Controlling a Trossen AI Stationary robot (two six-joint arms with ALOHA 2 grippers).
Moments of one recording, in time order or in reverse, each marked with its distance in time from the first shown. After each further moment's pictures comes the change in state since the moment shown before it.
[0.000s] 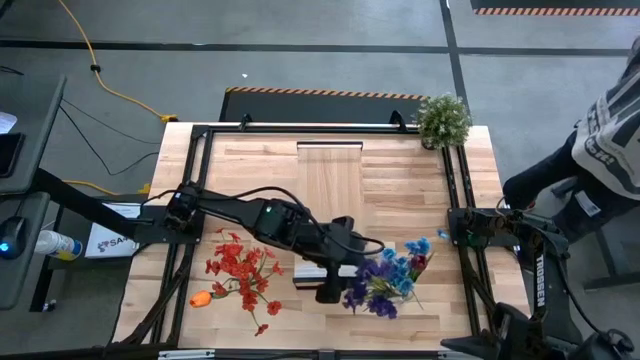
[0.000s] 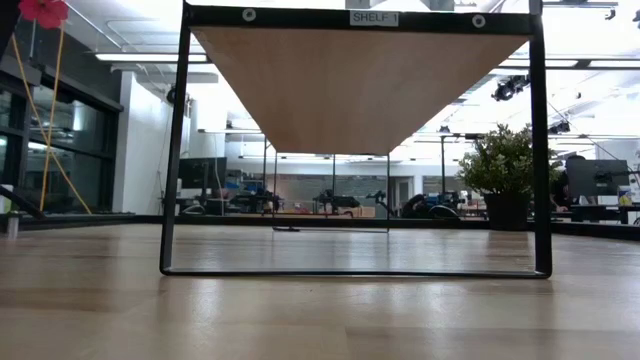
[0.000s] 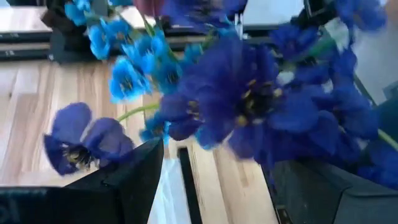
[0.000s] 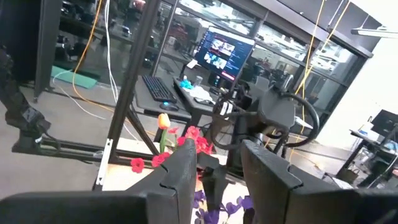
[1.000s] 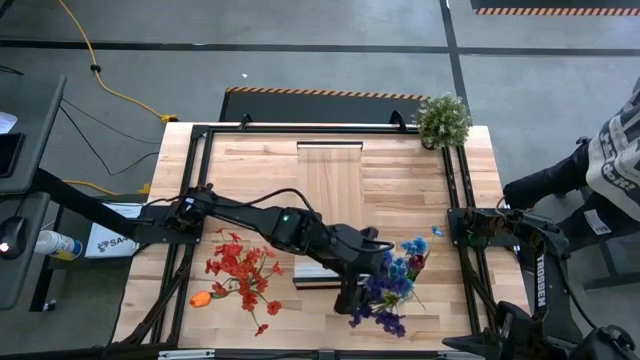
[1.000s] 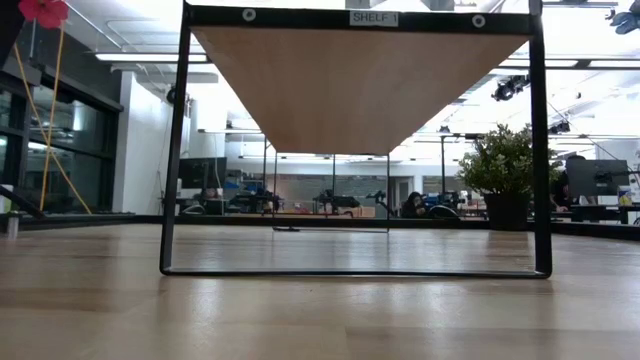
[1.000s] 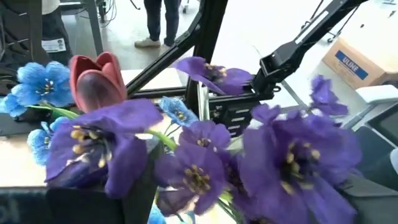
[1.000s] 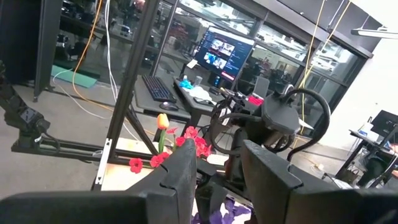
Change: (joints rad) left arm 0.007 0.078 0.000 0.329 0.109 0.024; right arm 0.003 -0.002 0.000 0.055 0.002 -0.060
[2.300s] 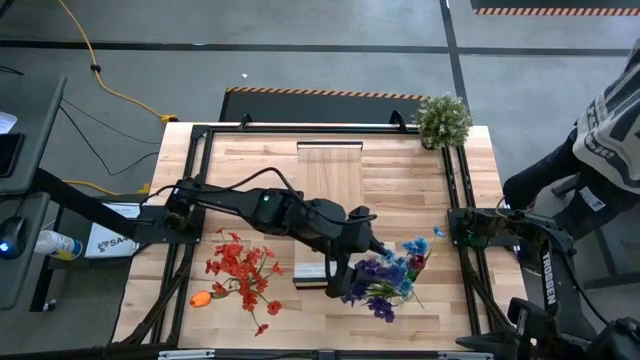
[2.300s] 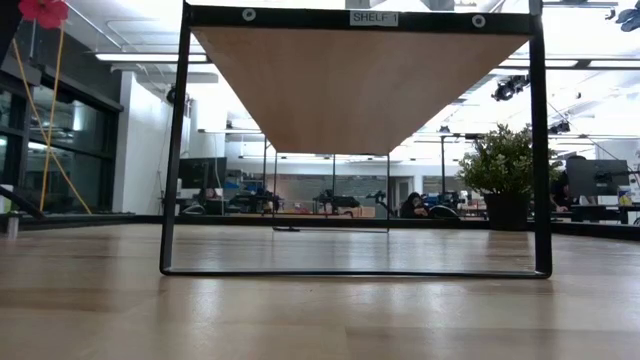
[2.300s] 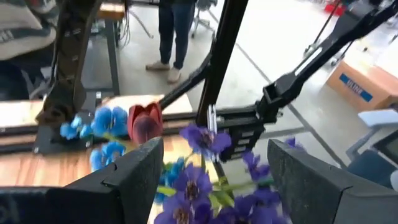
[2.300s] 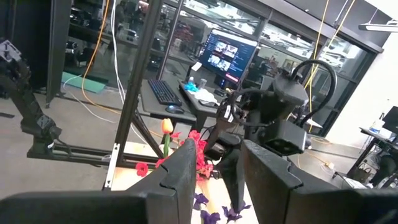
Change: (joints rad) left arm 0.031 -0.101 0.001 -0.012 -0.017 0.006; right arm 0.029 -0.001 0.066 -0.009 0.010 -0.019
